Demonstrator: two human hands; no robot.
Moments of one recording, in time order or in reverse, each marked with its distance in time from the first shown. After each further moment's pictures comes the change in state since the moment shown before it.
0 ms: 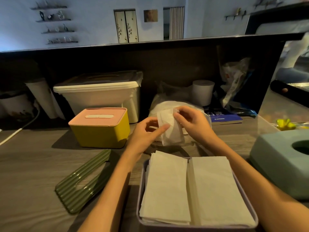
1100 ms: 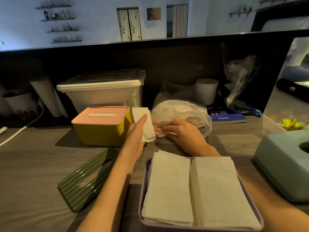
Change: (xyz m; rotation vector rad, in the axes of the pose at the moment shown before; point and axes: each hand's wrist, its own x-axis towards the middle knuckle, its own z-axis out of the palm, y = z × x) left_hand 0.010 -0.009 -0.010 -0.523 0.142 -0.158; right_hand -0.006 0.027 0.032 -0.659 -0.212 -0.330
